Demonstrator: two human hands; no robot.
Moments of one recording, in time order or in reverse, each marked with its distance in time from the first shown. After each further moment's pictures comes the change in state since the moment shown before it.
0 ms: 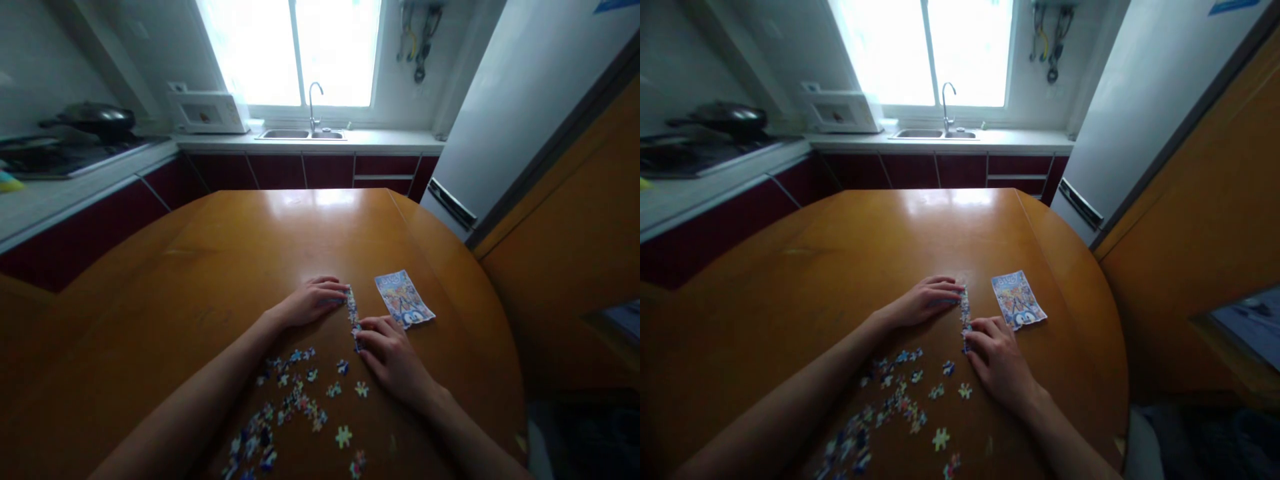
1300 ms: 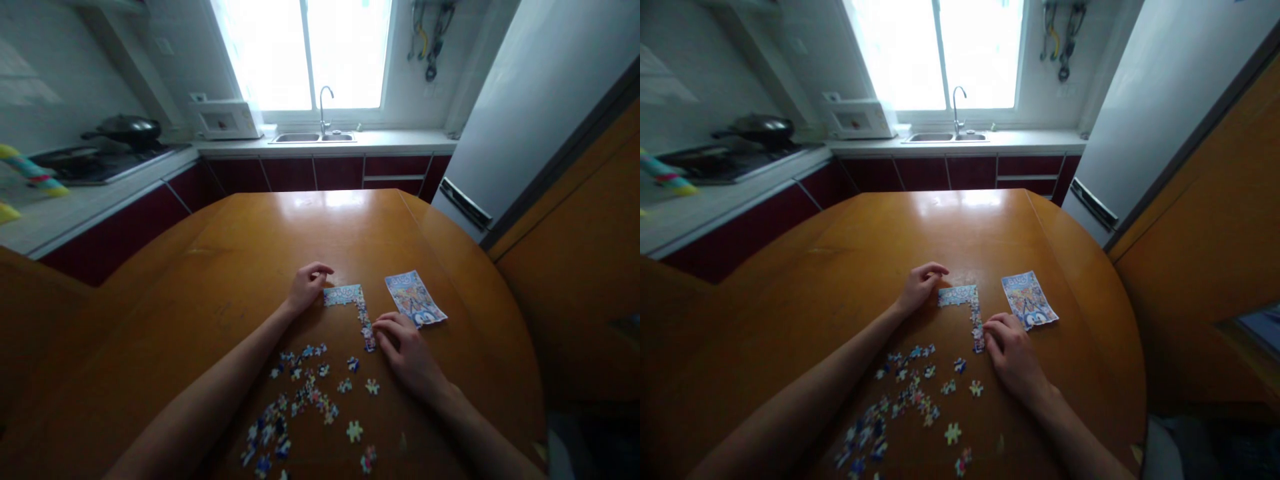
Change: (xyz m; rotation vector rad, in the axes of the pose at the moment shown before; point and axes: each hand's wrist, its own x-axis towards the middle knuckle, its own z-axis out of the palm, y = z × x) left_hand -0.002 -0.012 -0.003 -0.259 0.552 -0.545; right_hand 0.005 0.003 0.000 0.150 0.084 0.157
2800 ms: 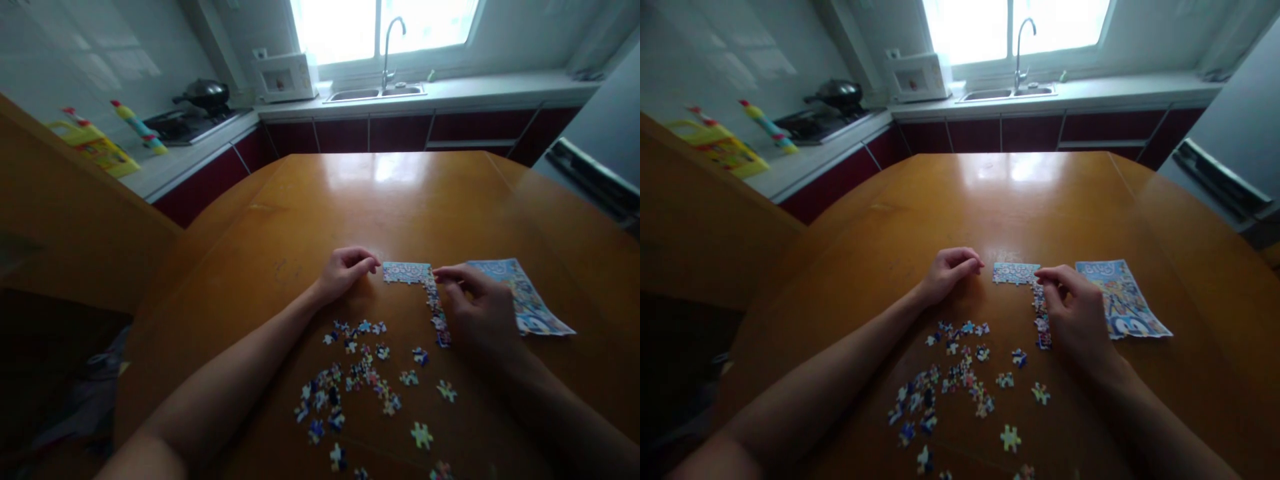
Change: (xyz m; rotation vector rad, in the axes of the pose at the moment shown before) left_hand -0.055 0.011 -0.033 -0.355 -0.091 -0.045; right_hand 0.057 -0.009 0.018 -0.005 0.219 -0.036
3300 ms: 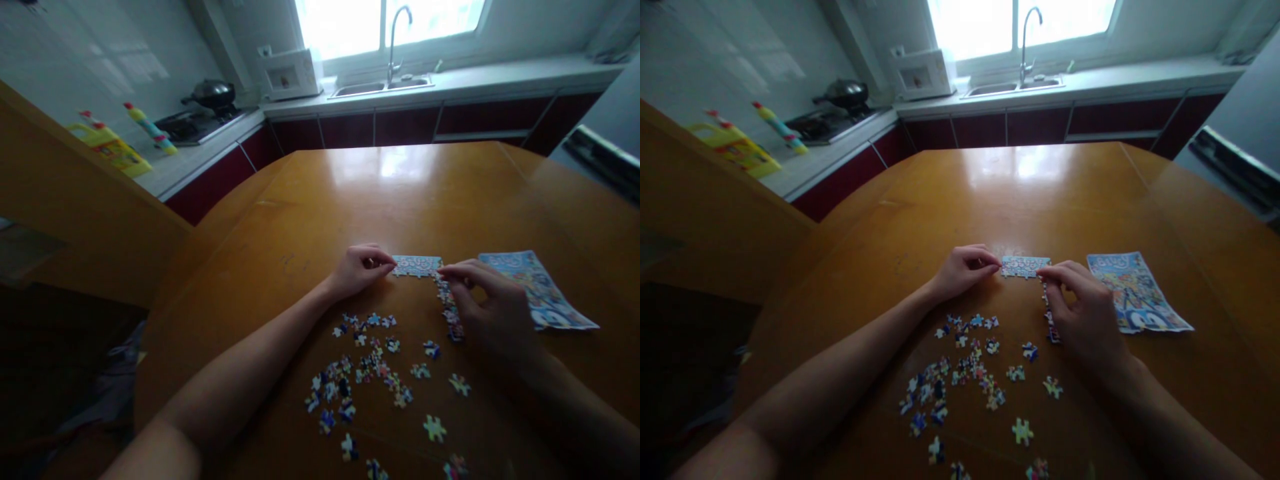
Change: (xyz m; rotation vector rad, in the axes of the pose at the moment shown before) left_hand 0.000 -0.006 0.006 0.253 -0.091 0.092; right_hand -0.006 -0.008 0.001 -0.028 -0.025 -0.223
